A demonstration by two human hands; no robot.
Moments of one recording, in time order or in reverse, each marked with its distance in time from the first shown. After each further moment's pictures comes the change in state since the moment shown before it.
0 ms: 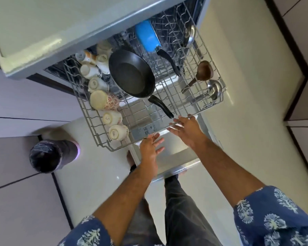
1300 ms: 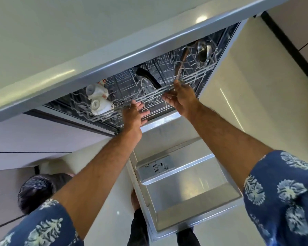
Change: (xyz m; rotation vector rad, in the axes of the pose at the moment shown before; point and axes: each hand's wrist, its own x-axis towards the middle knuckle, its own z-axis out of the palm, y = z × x) left_hand 0.143 0.209 0.036 0.133 0.016 0.375; right_hand 0.142 -0.113 0.174 -0.103 -0.213 -0.285
